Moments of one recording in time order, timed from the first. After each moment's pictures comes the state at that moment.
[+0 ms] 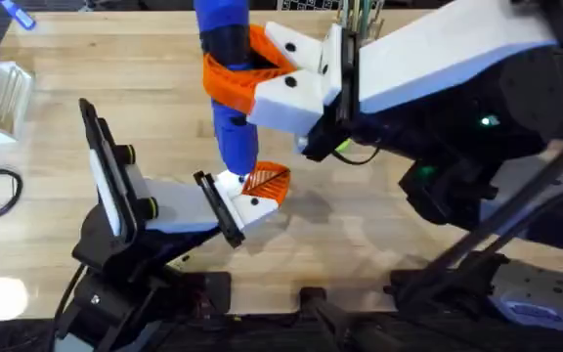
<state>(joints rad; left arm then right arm) -0.43 0.01 0.01 -0.06 0.61 -0.03 0.80 1.25 0.60 1.08 -0.53 0.28</state>
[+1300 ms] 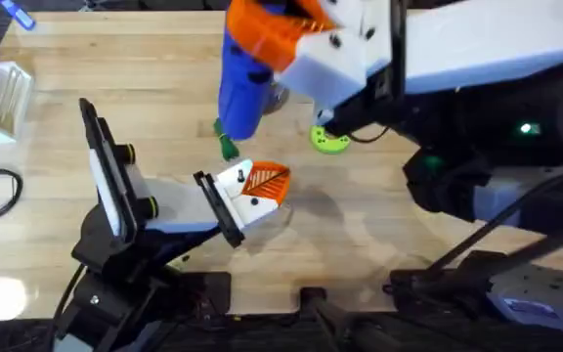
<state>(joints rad) -0.43 0.01 0.01 -0.06 0.61 -0.03 0.74 1.29 0.60 1.38 -0.52 0.33</state>
